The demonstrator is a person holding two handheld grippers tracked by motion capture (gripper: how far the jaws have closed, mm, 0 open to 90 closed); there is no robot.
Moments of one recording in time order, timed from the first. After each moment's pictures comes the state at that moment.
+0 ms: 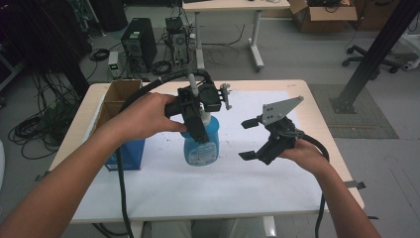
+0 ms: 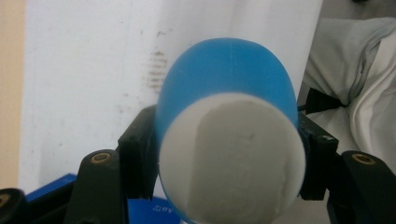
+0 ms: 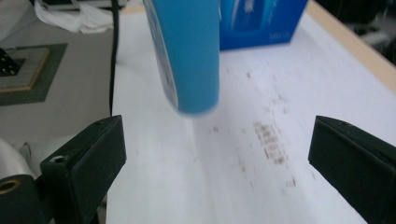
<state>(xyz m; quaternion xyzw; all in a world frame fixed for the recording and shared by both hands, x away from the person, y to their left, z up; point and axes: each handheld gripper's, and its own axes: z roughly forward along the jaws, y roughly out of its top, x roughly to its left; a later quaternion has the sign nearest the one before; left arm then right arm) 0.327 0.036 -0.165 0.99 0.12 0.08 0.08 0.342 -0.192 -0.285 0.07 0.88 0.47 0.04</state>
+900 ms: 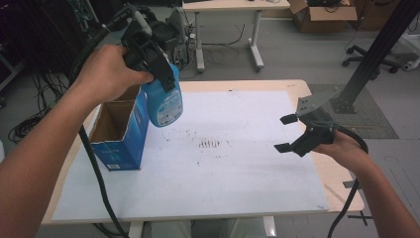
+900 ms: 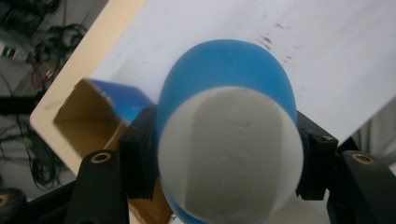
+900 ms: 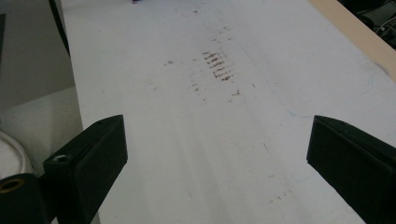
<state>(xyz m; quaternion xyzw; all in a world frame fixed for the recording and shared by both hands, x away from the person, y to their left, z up) 0.374 0.110 -0.085 0.91 0.38 0.15 0.08 0.346 -0.268 -0.266 0.17 0.91 0.38 0.07</state>
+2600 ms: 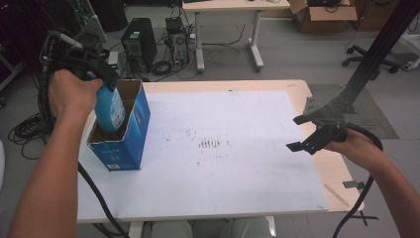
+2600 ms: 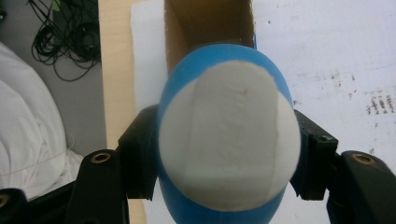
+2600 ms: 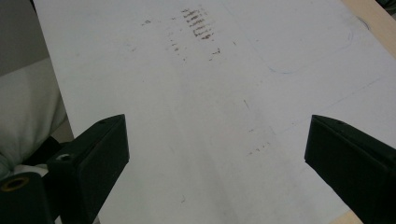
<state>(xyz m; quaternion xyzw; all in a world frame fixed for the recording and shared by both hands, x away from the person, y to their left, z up) 0.400 0.238 -0.148 0.72 0.66 0.19 0.08 0.351 -0.288 -0.265 0.19 0.93 0.31 0.08</state>
